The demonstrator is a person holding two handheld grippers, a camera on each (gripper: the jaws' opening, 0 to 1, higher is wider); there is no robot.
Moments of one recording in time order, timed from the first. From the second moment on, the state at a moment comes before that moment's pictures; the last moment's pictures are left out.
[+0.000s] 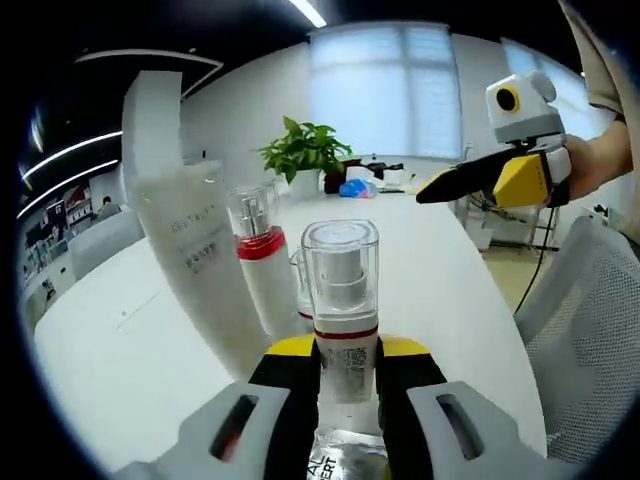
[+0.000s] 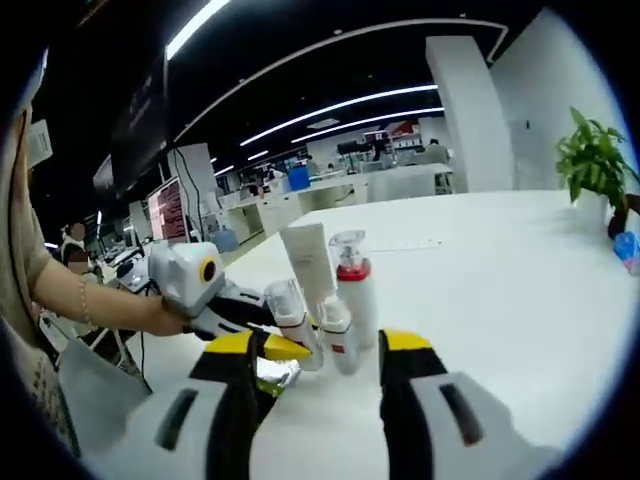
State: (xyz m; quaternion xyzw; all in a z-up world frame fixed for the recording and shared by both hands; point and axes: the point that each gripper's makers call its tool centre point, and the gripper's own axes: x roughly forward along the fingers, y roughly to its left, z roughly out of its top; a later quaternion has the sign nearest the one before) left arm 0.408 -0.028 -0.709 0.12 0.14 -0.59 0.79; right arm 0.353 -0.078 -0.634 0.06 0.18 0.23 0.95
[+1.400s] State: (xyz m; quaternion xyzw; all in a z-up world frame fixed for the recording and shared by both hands) left arm 0.430 -0.022 -0.748 0.17 0.18 -0.62 0.74; right arm 0.352 -0.088 -0.647 0.06 0.19 0.22 0.95
